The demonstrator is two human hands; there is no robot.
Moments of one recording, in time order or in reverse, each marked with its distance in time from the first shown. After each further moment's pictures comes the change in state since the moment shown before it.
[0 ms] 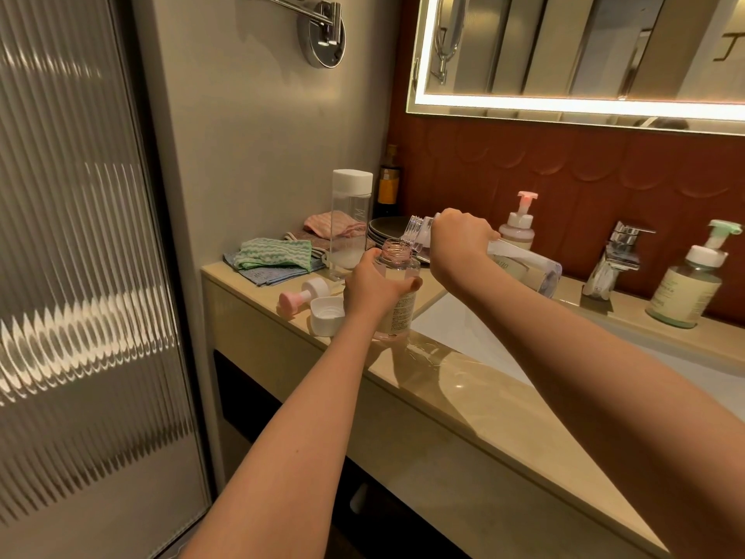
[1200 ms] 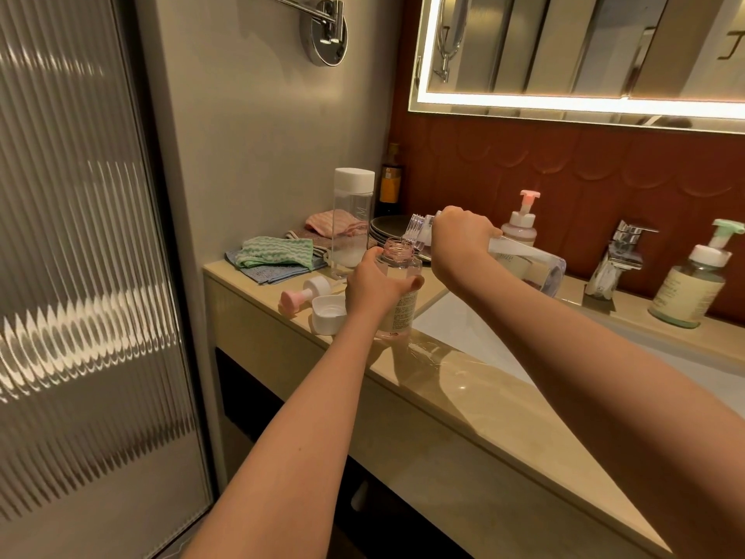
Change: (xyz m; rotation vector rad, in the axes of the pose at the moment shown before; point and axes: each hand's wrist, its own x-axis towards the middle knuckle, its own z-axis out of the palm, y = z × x) left_hand 0.002 -0.001 0.001 -0.001 0.003 -0.006; right_hand 0.001 -0.001 -0.001 -0.005 0.006 0.010
